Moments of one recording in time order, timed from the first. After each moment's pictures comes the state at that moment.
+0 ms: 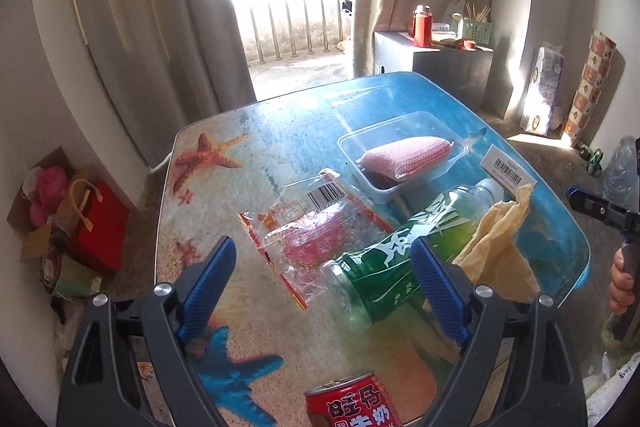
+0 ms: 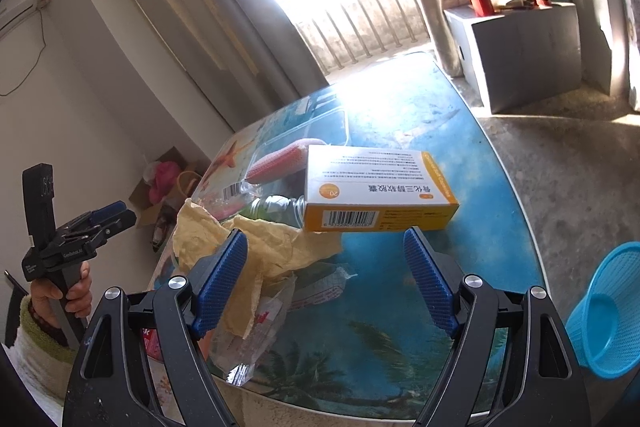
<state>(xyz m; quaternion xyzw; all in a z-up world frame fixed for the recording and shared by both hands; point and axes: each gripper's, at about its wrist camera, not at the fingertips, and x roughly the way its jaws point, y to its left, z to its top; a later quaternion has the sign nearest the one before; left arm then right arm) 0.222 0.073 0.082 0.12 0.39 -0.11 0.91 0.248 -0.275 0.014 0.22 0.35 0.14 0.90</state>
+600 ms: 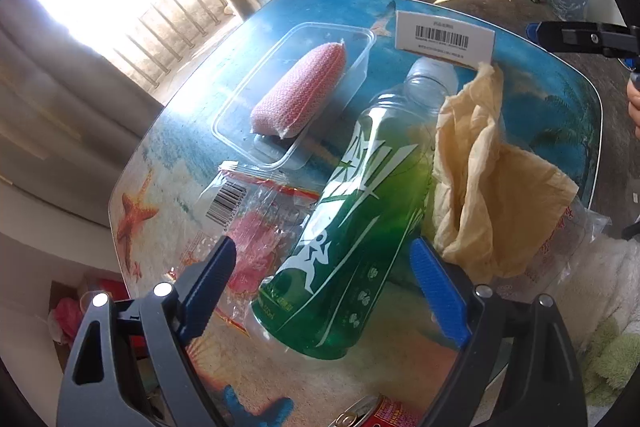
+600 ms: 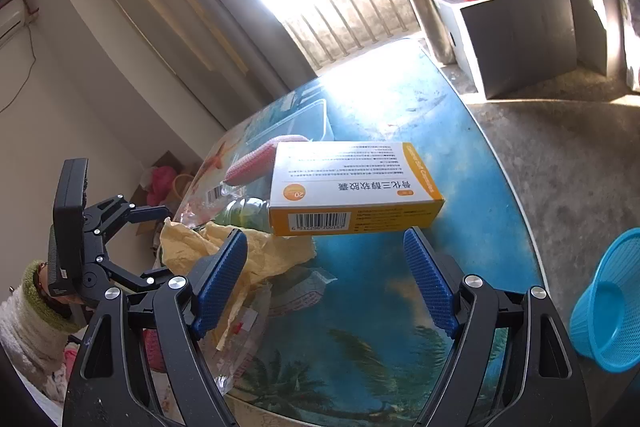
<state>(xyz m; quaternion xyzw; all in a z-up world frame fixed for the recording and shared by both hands) 0.252 -0.016 0.016 0.36 0.44 -0.25 0.79 0.254 -0.288 0.001 0.24 0.36 0.13 0.89</state>
